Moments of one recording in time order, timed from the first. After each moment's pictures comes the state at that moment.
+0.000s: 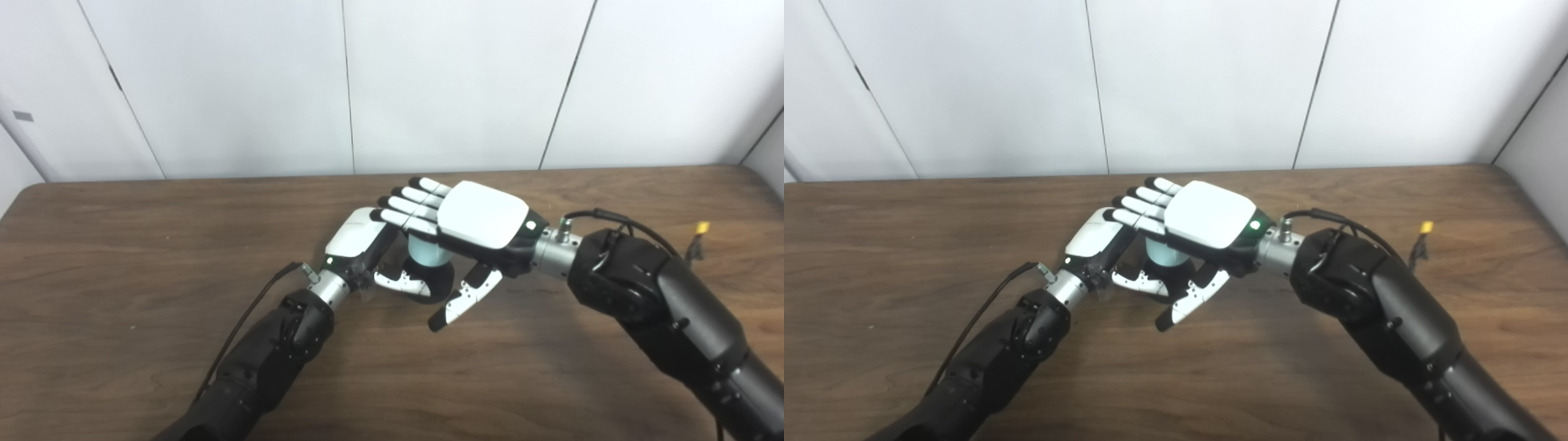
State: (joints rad) left arm -0.60 0.14 -0.51 0.72 0.68 -0.42 0.24; right arm -0.50 -0.47 0.39 -0.20 -0.64 -0.19 0.46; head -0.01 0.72
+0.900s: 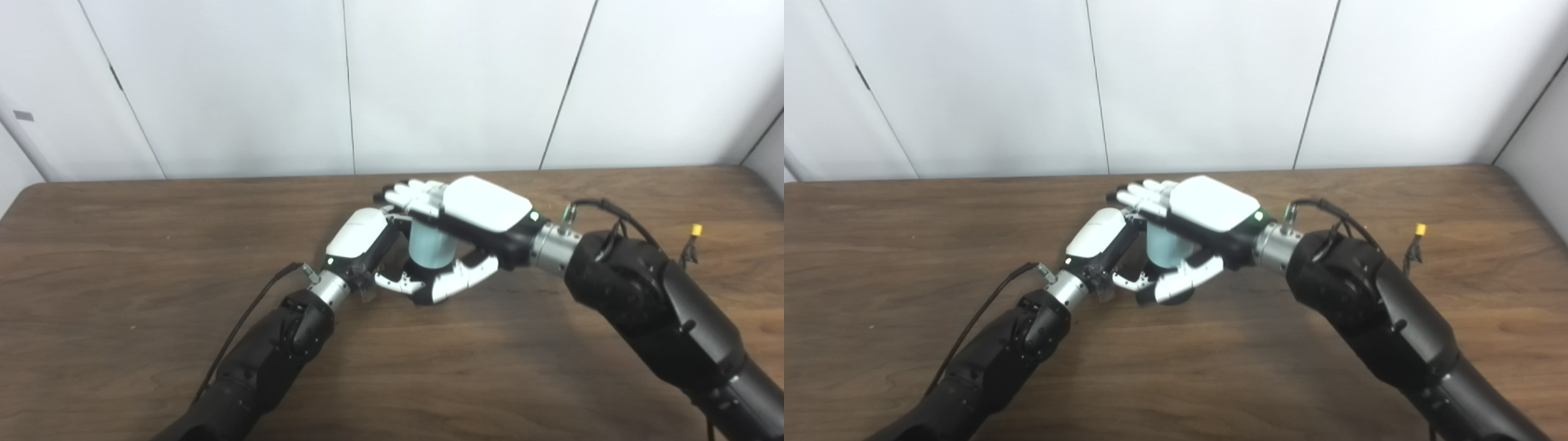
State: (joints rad) left arm -0.60 0.14 -0.52 0.72 0.68 -0.42 0.24; right arm -0.54 -0.52 0.49 -0.26 -0.72 -0.11 0.46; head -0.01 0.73
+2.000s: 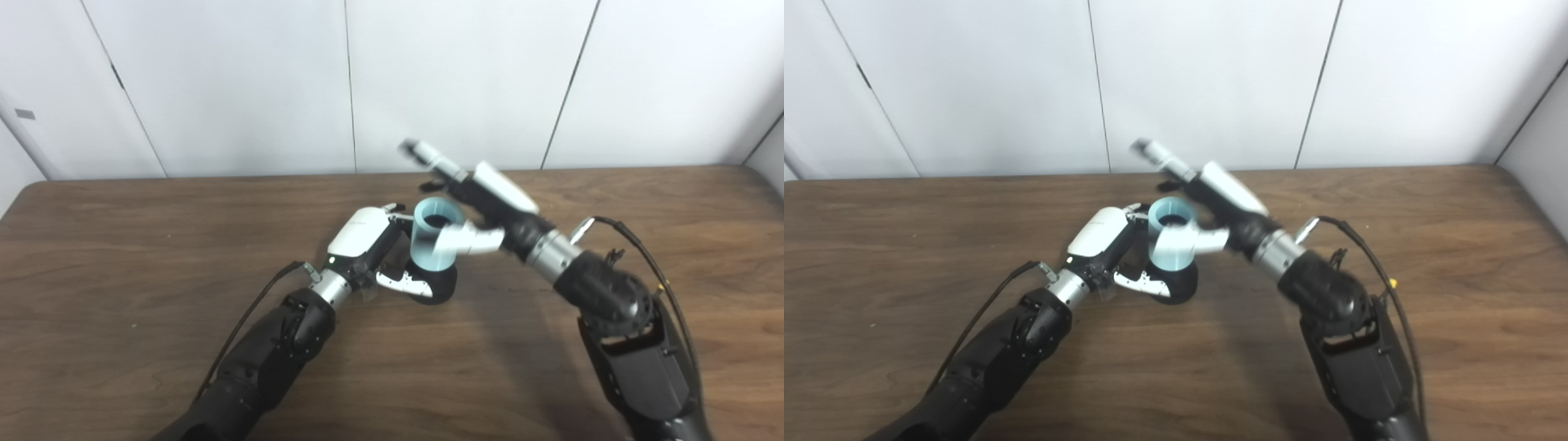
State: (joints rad) left arm -0.60 0.14 -0.51 0.71 0.68 -0.42 0.23; right arm -0.42 -0.14 -0.02 -0.16 -0.06 0.29 0.38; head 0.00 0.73
